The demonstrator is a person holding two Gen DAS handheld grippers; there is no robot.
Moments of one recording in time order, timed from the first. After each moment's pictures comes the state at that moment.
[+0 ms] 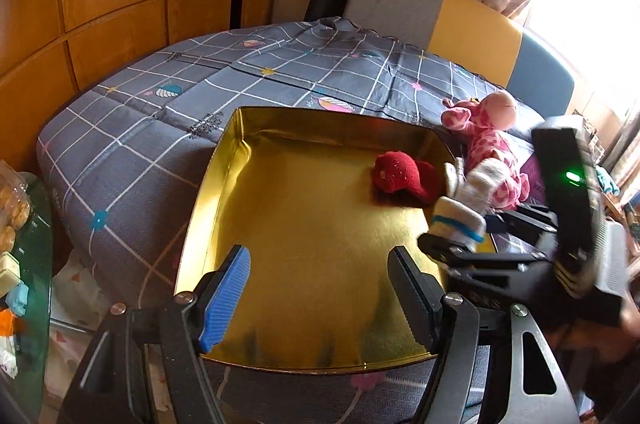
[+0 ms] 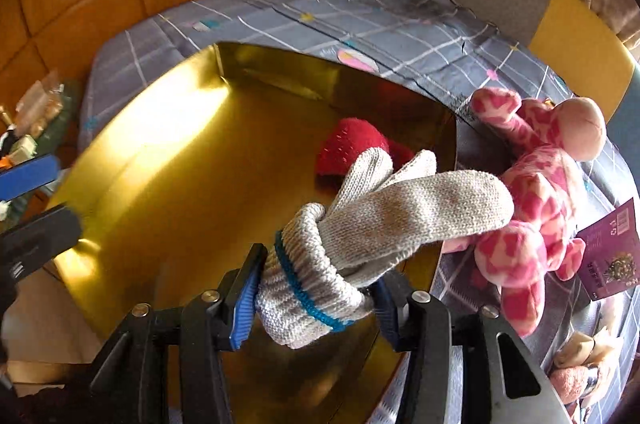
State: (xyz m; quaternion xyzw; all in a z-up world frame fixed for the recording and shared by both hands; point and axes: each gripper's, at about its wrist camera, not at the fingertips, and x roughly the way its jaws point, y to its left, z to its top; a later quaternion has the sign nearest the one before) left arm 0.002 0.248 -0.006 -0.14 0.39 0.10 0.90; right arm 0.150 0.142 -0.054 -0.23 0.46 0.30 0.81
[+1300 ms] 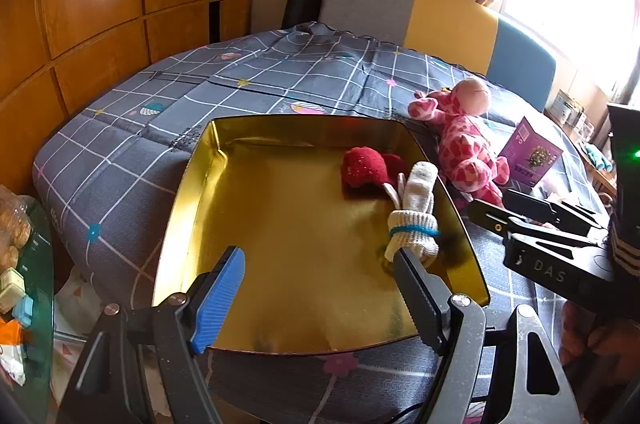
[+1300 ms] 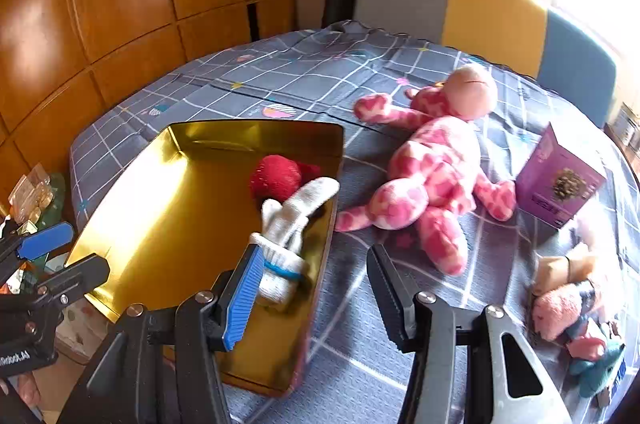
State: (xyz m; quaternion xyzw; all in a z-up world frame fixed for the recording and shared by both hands) left arm -0.006 0.212 0.008 -0.10 0.38 0.08 0.91; right arm 0.120 0.049 -0.007 -0.10 0.39 0.23 0.88
